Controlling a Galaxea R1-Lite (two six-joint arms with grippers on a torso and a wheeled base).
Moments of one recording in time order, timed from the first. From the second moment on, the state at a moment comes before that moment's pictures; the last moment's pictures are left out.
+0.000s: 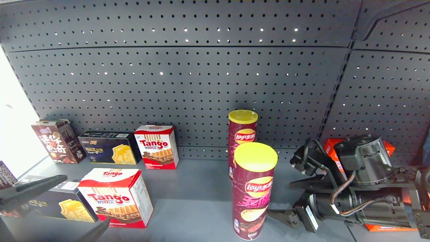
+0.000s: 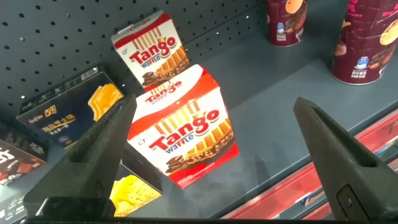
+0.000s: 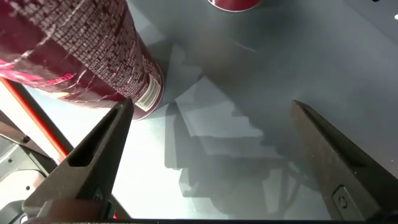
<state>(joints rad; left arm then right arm) -0.51 0.80 -0.37 -0.25 0.06 0.24 0.66 1.56 -0.71 -0.20 0.07 -0.08</state>
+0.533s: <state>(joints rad) -0.51 0.80 -0.37 -0.25 0.06 0.24 0.68 1.56 -0.71 -0.20 0.07 -0.08</state>
